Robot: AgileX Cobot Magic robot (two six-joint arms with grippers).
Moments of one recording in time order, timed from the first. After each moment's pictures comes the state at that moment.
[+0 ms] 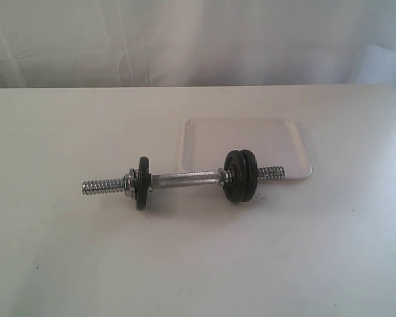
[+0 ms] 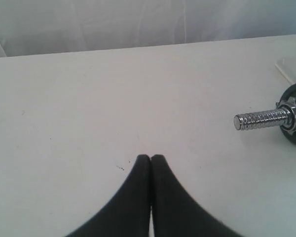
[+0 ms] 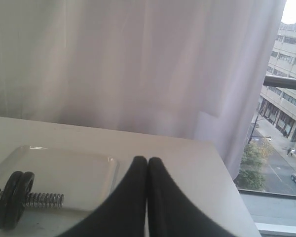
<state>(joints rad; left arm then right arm) -0.05 0.01 -0.07 -0.09 0.37 0.12 0.02 0.00 -0.37 0.00 0.47 -0.09</state>
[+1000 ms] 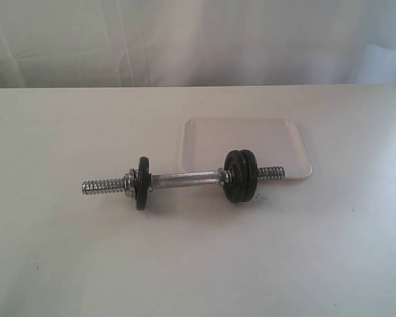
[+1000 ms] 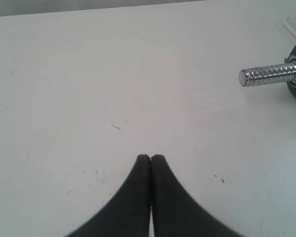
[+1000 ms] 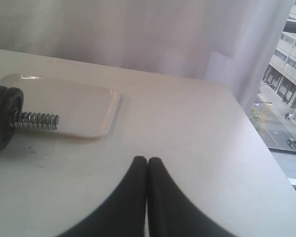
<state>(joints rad) -0.05 0.01 0.02 -0.10 0.38 0.12 0.02 0.00 -0.01 -0.02 0.25 -0.10</state>
